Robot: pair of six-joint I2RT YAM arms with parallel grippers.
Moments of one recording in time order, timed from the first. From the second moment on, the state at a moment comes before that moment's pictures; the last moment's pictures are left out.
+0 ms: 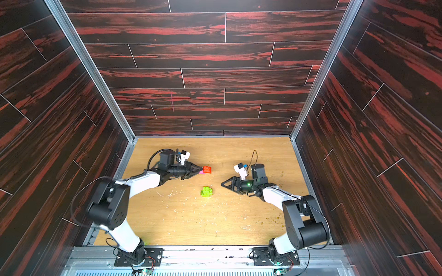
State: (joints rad) left arm -0.31 1.71 0.96 0.16 0.84 -0.88; right arm 0.32 1.52 0.65 0.17 -0.98 0.66
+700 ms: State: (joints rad) left arm -0.33 1.50 0.65 0.45 0.88 -1.16; right arm 0.44 1.93 0.65 0.66 -1.03 1.05
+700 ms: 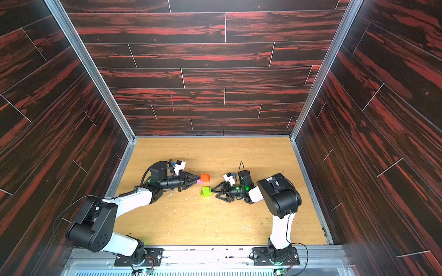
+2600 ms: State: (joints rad) left arm -0.33 1.67 0.60 0.58 1.01 -1.04; right arm 0.46 2.11 0.77 0.81 -1.11 1.11
